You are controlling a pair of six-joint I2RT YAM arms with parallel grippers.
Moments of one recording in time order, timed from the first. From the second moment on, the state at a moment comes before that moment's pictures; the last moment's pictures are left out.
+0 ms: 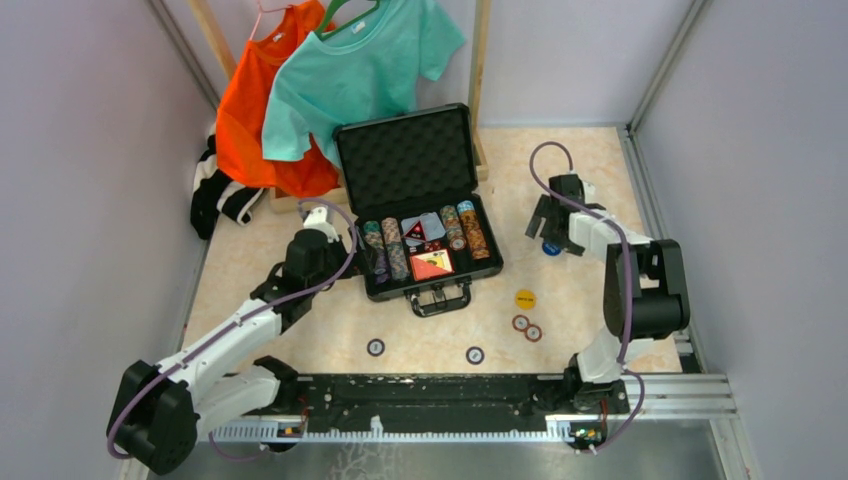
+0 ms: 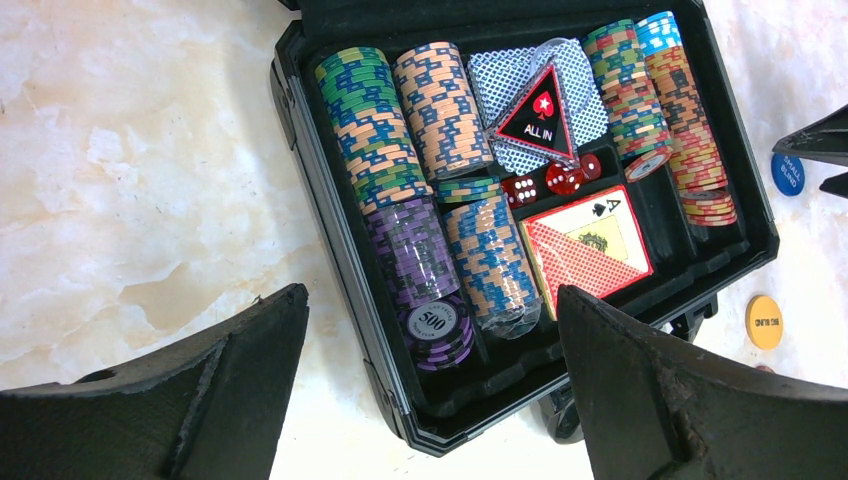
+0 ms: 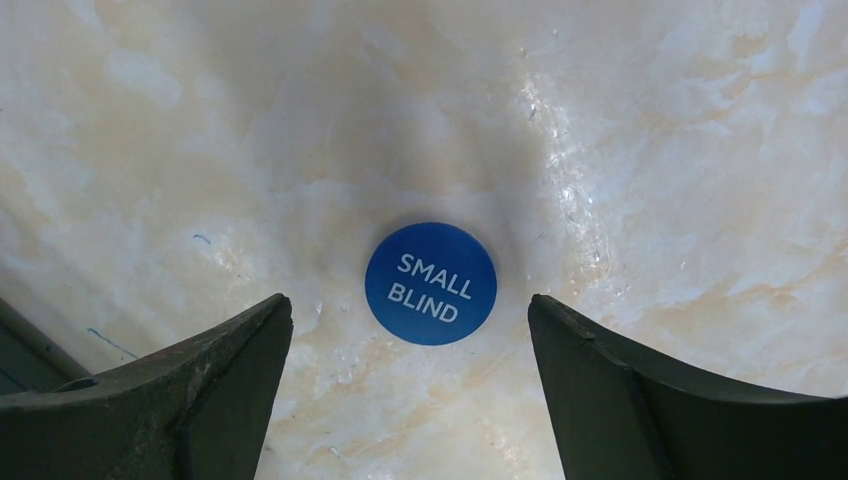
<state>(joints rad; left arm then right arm) -0.51 1.00 0.49 0.03 -0.13 -0.53 0.09 1.63 0.96 -0.37 0.23 0.47</state>
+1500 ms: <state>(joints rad) -0.51 0.99 0.49 0.03 -0.12 -0.53 0.11 1.67 0.93 -0.30 0.27 0.43</state>
